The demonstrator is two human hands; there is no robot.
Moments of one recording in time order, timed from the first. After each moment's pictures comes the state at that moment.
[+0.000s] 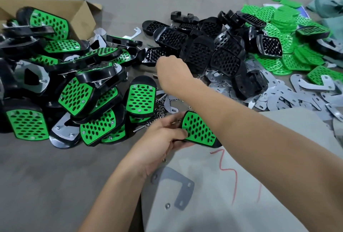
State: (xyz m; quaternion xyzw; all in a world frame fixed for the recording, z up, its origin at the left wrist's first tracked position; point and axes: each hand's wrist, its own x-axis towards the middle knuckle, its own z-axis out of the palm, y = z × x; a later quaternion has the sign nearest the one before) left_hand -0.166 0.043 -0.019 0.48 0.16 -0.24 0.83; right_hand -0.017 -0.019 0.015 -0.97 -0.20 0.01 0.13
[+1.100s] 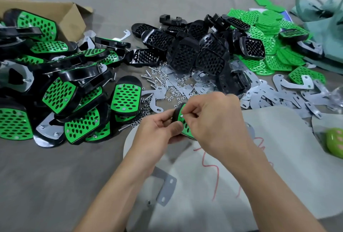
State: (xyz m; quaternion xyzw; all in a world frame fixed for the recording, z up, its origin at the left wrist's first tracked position) left_hand -0.176 0.015 -0.005 0.60 0.08 -0.13 0.79; right_hand -0.157 -0.124 0.050 -0.94 -0.09 -0.06 0.31
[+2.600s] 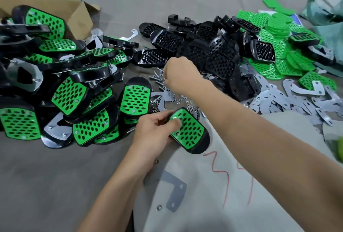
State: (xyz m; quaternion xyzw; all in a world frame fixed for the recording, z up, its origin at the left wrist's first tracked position) left_hand -0.164 0.036 -0.009 0.65 0.18 -0.09 0.73; right_hand -0.005 -0.049 0.012 -0.98 -0.17 0.03 0.13
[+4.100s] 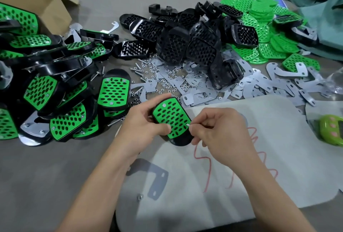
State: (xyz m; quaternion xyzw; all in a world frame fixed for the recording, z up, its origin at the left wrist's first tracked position) left_hand -0.164 0.031 -0.015 0.73 0.04 -0.12 0.67; right_hand -0.181 -0.164 0.003 -0.83 0.07 0.09 0.54
